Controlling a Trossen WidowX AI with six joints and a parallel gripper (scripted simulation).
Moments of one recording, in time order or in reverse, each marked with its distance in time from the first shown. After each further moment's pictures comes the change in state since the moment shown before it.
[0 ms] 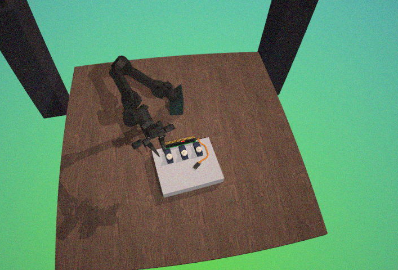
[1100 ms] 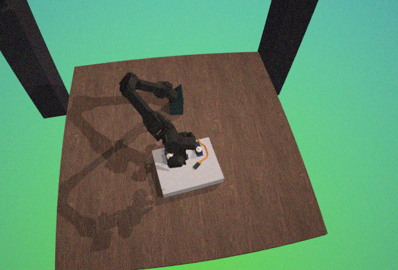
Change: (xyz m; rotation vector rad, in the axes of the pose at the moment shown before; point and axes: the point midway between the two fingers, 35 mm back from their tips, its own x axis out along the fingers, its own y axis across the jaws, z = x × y) arm 0.086 0.081 -0.043 -0.852 0.462 0.364
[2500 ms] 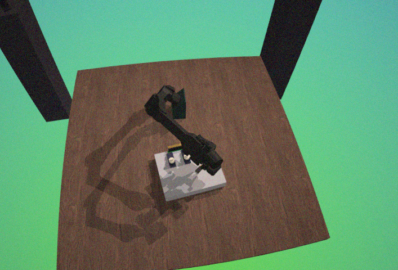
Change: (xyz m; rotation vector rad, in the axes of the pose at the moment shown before) arm 0.087 0.058 0.034 -0.938 0.253 0.420
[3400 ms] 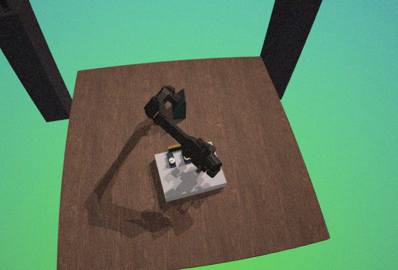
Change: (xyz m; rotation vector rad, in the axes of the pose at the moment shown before) arm 0.025 0.002 0.001 -0.008 -0.001 0.010
